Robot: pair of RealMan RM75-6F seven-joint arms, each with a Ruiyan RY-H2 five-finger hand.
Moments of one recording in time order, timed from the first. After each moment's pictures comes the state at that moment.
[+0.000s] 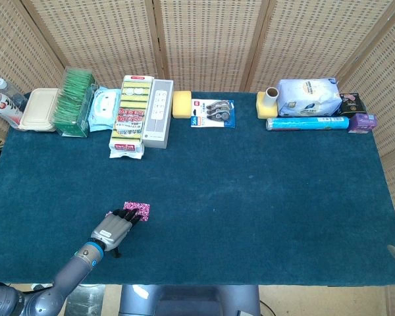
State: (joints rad) left arm -0.78 -1.36 0.09 -1.95 0.65 0.94 0.85; right arm -0.09 -0.89 0.10 -1.76 -1.43 1.61 0.16
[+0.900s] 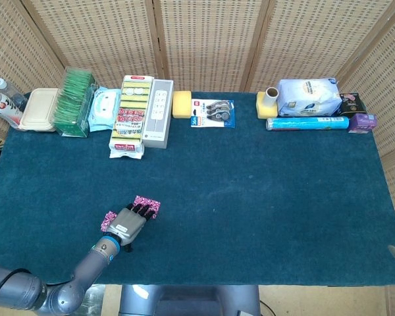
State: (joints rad) left arm -0.97 -1.44 0.07 -1.98 0.44 1.05 0.96; right arm -0.09 -0.88 0.10 -1.76 -1.43 1.61 0.17
